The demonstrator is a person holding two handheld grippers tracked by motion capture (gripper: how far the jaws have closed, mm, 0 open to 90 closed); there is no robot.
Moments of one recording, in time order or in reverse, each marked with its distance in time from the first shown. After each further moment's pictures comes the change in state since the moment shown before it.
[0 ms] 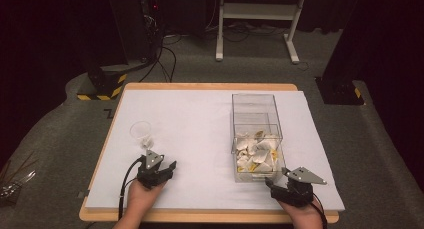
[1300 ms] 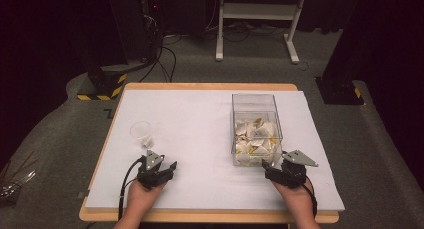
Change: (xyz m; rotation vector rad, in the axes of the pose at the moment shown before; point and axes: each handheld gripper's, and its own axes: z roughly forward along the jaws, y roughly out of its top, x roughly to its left) left arm -0.001 -0.001 -0.001 -0.006 -0.013 0.011; right arm -0.012 0.029 0.036 -0.048 -0.093 0.037
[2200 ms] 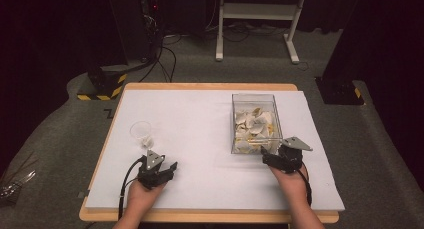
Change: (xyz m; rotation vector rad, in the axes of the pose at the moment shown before) left arm 0.000 0.000 0.001 0.007 -0.012 0.011; right arm -0.013 0.023 0.034 0.003 -0.063 0.032
